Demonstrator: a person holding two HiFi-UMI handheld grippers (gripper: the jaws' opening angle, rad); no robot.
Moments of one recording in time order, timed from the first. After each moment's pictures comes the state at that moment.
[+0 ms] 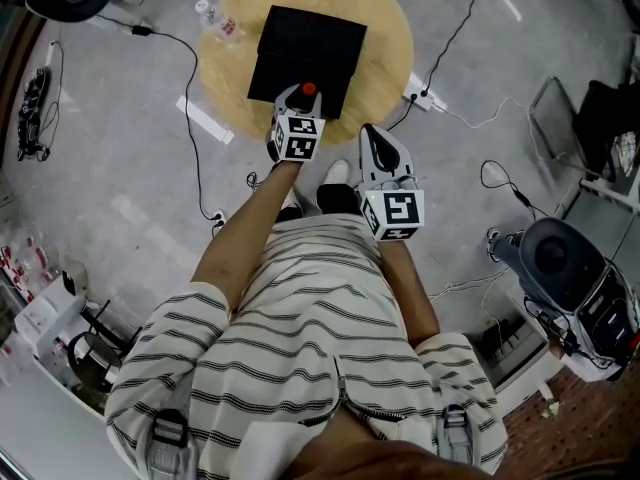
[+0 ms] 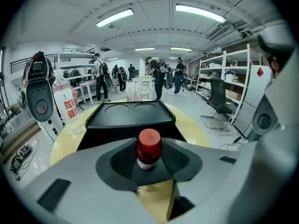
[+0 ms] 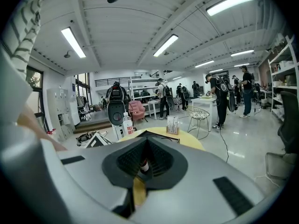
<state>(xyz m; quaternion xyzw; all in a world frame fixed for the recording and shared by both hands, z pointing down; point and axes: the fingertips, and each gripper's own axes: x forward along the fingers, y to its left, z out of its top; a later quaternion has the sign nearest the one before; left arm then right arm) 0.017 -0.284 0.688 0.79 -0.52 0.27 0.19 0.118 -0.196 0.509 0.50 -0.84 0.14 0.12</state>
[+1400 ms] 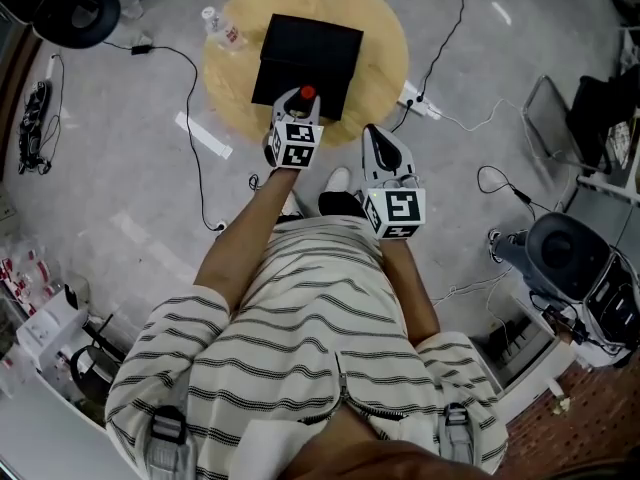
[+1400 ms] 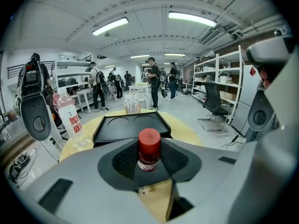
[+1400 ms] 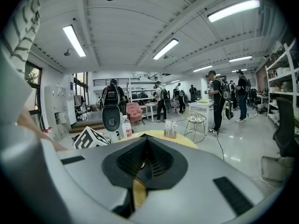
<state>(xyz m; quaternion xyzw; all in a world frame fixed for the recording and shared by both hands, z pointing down) 0.010 -0.273 0.646 0.81 -0.51 0.25 0.14 0.114 -0.184 0.493 0.52 -0.84 0.12 0.12</state>
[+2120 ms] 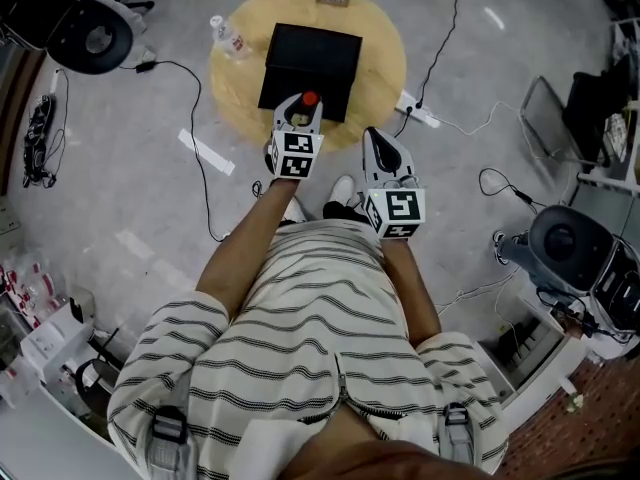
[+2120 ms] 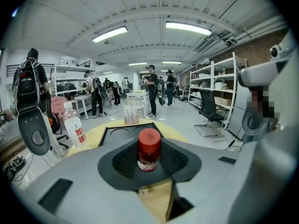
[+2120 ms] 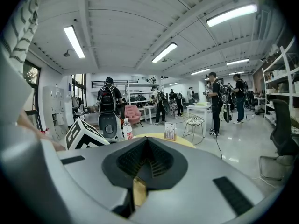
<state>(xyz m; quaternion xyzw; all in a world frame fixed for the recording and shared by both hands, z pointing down) 0.006 -0.252 0.595 0.83 -0.50 0.22 0.12 0.108 -0.166 0.480 0.54 -0.83 0.11 0.10</state>
